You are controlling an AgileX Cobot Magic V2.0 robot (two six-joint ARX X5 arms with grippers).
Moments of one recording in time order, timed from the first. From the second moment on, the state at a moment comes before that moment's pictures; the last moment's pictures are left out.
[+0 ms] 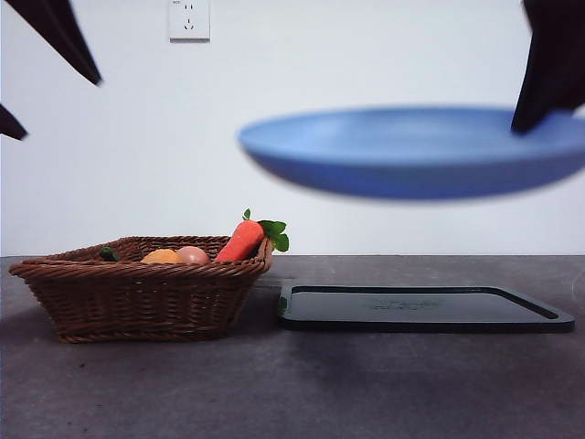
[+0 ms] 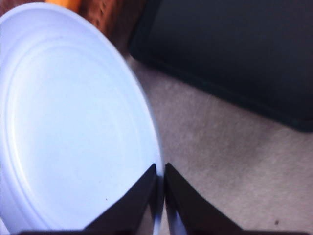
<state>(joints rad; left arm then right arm) -0.27 1.03 0.92 -0.66 0.32 -0.25 0.29 1.10 1.03 -0.93 -0.41 0.04</state>
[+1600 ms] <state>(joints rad) -0.48 1.57 1.26 -0.70 0.02 -0.27 0.21 1.03 1.15 -1.00 -0.31 0.01</state>
